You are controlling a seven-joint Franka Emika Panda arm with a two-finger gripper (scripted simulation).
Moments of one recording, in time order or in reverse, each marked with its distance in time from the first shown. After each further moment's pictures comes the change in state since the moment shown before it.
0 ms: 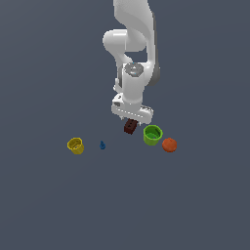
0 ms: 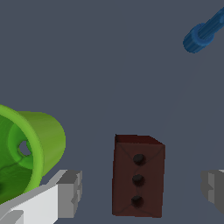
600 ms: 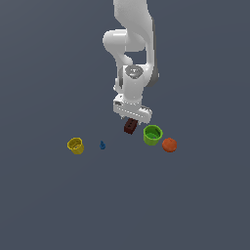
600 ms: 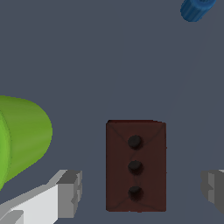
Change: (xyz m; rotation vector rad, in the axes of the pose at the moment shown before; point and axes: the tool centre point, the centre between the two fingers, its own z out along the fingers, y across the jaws) arm -0.023 0.007 0.020 0.001 -0.003 0.055
